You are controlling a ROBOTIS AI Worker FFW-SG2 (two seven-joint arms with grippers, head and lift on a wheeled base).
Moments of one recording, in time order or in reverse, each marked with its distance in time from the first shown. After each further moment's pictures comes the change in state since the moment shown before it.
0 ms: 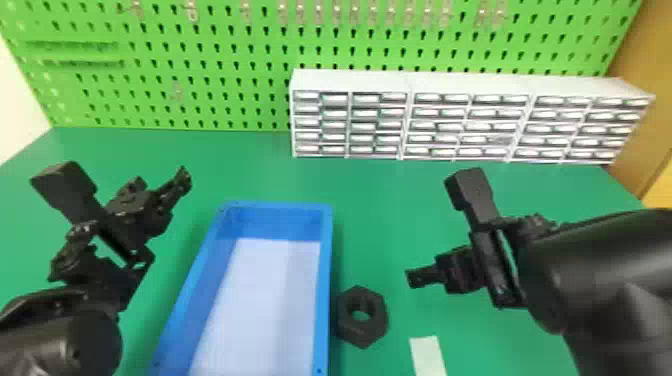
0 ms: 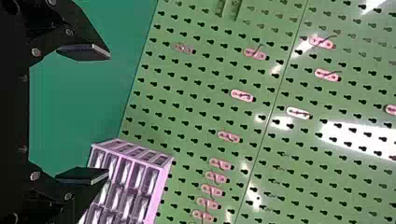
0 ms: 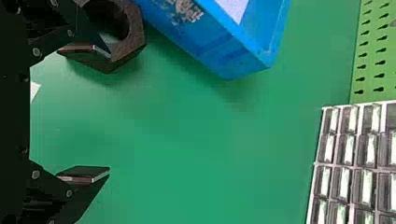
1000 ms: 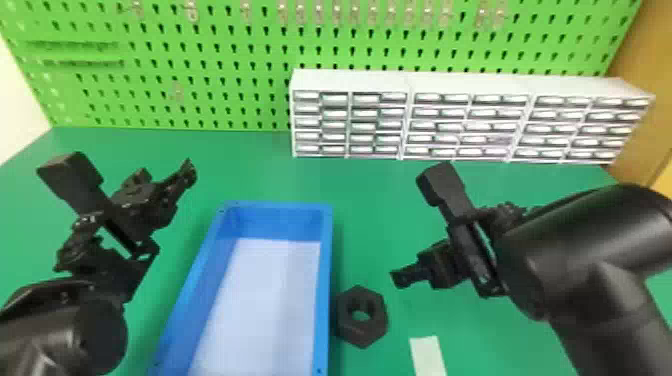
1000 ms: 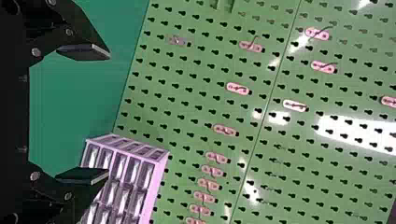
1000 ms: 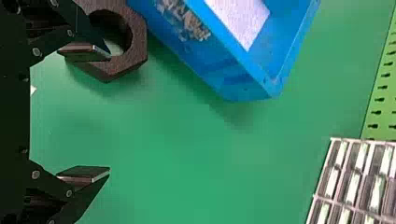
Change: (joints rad) left arm -0.026 0.000 -0.016 0.006 -0.010 0.001 0.000; right arm -0.096 -0.062 0.132 0.054 -0.077 0.000 0.001
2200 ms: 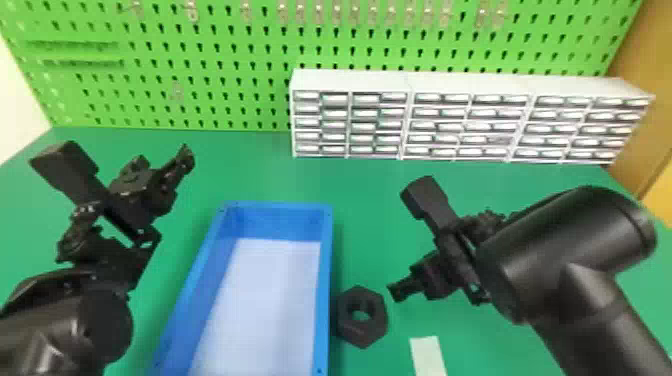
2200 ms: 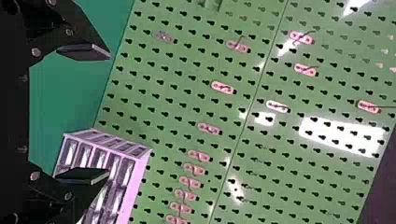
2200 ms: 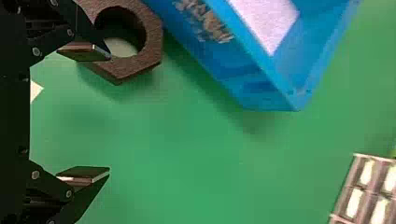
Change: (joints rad) left arm -0.027 -0.026 0.008 0.004 0.012 -0.030 -0.003; right arm -0.030 -0.029 0.088 0.072 0.008 0.000 0.000
